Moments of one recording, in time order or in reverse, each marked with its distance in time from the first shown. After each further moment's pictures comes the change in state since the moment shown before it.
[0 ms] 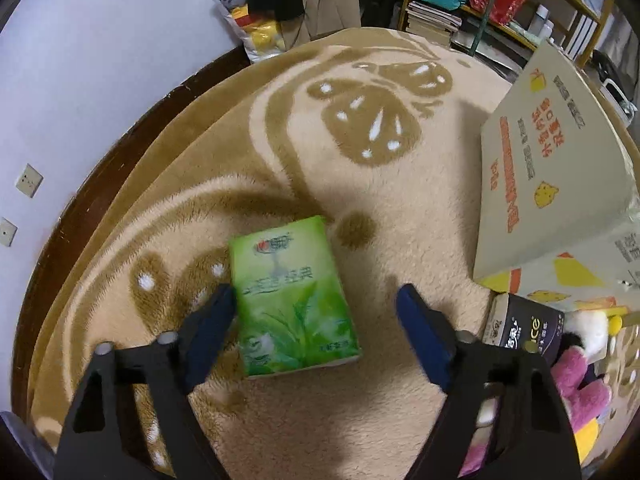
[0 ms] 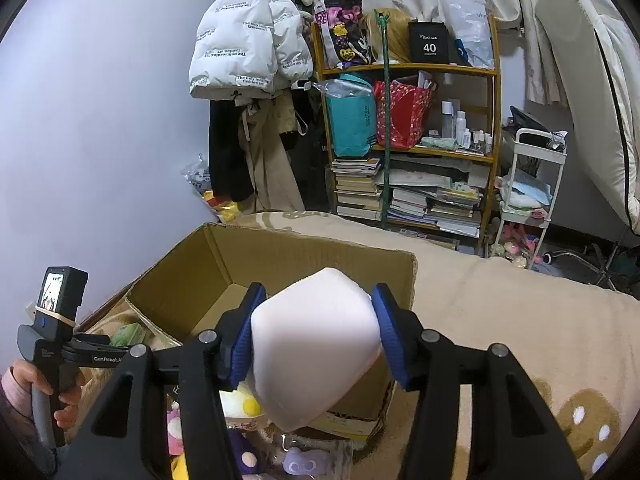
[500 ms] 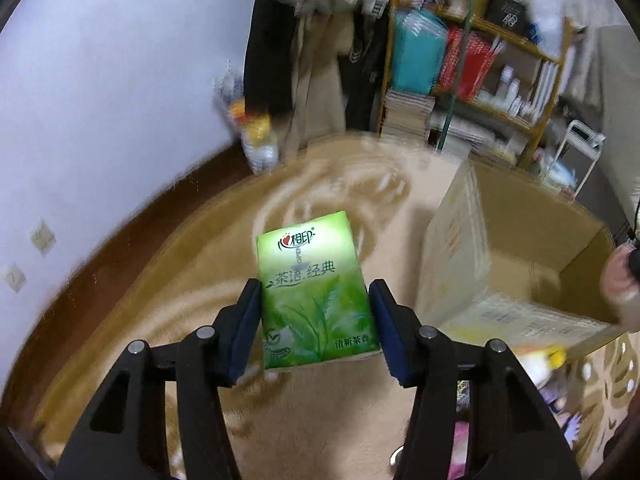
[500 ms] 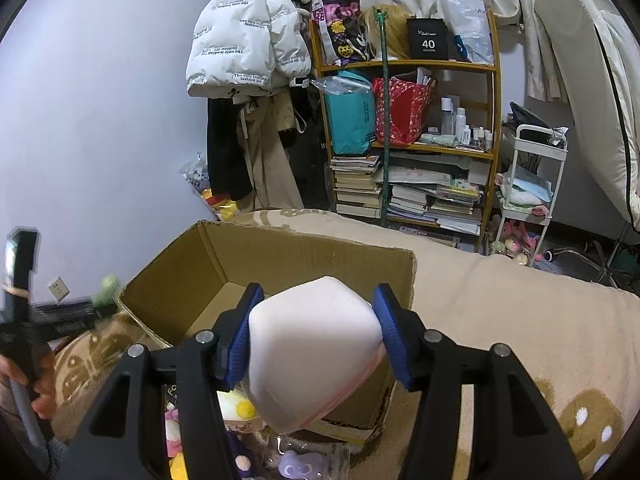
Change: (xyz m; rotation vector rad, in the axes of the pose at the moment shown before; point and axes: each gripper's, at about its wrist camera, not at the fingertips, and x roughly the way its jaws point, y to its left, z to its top) left arm -0.097 -0.018 0.010 0.048 -0.380 -0.028; right arm 0.011 0.000 0.000 0.011 0.000 0.004
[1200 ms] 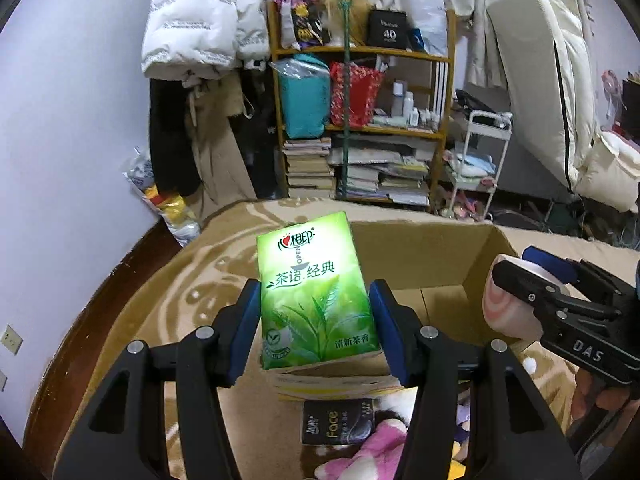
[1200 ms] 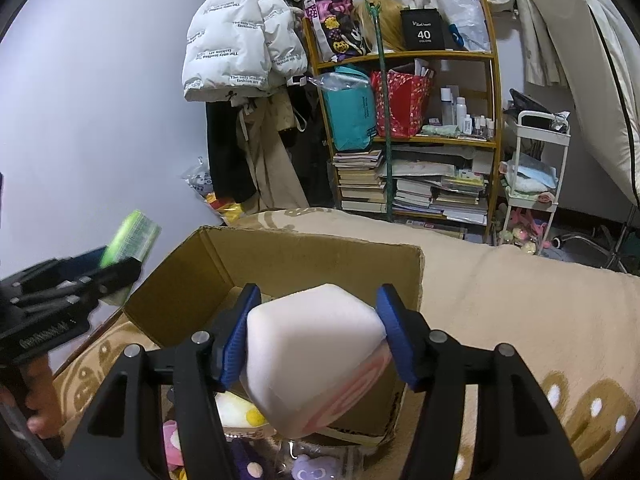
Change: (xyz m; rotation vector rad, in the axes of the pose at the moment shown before) left arm -0.032 -0.106 0.018 0.243 -0.122 -0.218; right arm 0.004 -0.001 -0.003 0.054 0.011 0.028
